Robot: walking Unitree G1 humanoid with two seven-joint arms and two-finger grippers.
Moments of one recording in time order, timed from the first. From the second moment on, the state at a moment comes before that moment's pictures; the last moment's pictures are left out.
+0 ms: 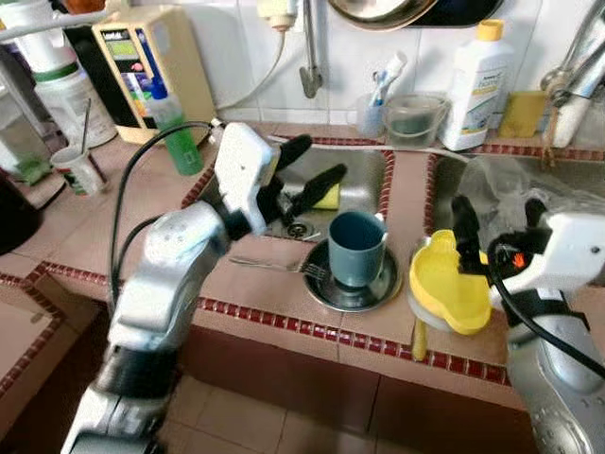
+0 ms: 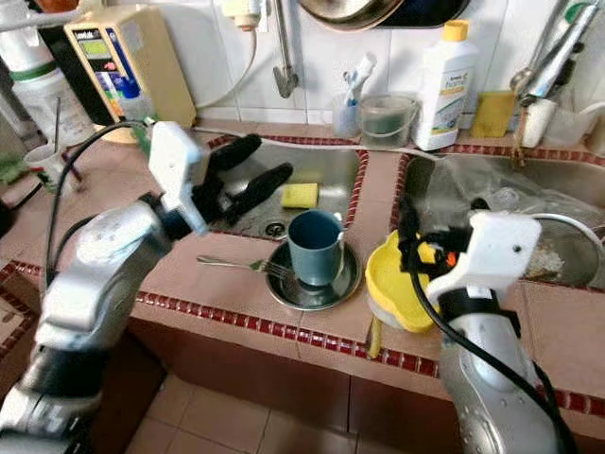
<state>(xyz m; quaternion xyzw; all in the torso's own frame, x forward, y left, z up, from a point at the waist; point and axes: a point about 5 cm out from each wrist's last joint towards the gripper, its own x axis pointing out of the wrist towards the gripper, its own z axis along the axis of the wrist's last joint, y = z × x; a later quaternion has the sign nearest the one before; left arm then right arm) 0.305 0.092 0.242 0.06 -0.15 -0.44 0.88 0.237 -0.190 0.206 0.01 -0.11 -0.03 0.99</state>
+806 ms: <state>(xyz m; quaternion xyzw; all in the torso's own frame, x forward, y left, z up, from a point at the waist) 0.259 0.080 0.213 0.12 -0.09 -0.62 0.77 0.237 -0.206 0.182 0.14 -0.01 -0.08 0.99</state>
